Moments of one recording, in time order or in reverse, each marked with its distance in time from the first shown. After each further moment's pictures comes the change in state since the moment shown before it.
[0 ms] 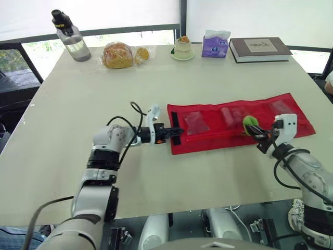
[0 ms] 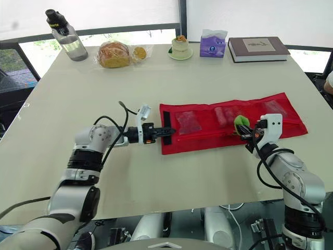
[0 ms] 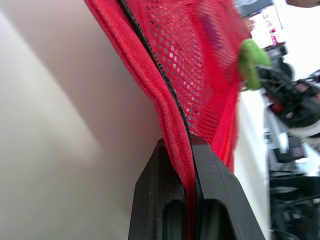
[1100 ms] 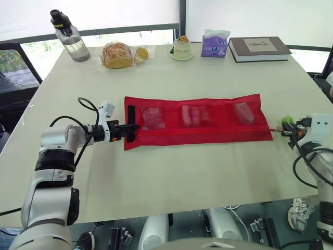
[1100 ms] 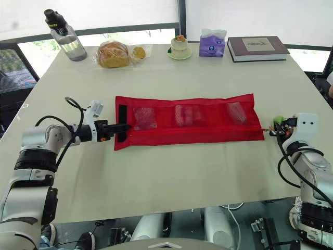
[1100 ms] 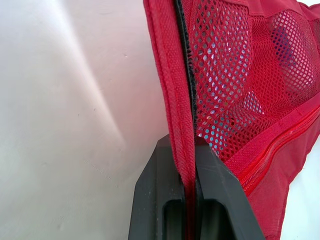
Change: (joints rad) left arm 0.037 0.331 0.037 0.160 0.102 -0.170 -0.130; right arm -0.011 -0.114 -0.082 0.213 -0.178 -0.202 -0.105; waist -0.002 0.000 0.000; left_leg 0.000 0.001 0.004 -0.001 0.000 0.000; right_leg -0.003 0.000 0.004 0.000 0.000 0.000
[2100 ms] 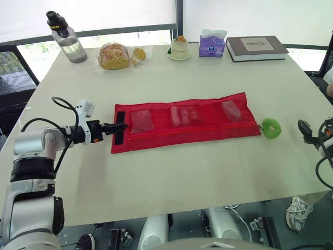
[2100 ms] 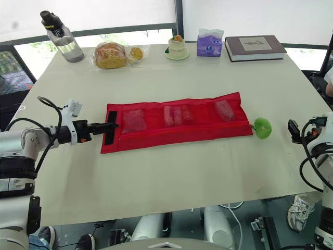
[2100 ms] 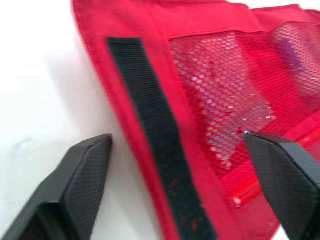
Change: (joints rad) left arm 0.096 0.092 0.092 -0.096 0.031 -0.041 0.012; right arm 0.041 -0.068 -0.154 -0.035 0.055 0.036 0.019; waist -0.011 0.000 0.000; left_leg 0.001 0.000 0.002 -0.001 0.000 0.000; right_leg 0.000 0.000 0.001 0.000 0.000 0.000
